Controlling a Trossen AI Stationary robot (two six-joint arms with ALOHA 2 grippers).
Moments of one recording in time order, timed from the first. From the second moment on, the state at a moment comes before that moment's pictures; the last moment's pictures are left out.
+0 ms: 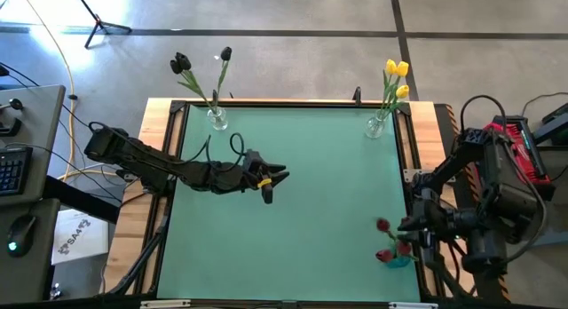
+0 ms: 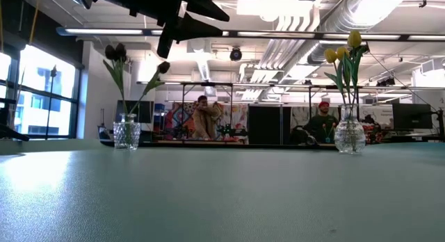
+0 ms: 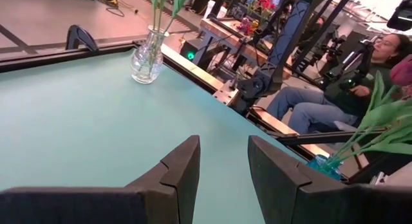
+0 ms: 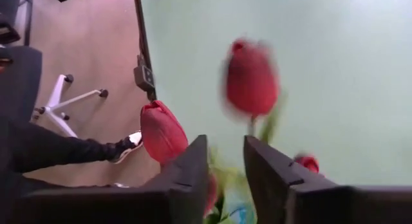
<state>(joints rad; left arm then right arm) -0.20 1.45 0.78 0.46 -0.51 -0.57 1.15 1.40 1.78 -1.57 0.59 1.36</state>
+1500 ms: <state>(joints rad) -0.11 1.90 1.29 0.52 -0.18 -0.45 1.19 1.35 1.92 -1.57 0.99 1.38</state>
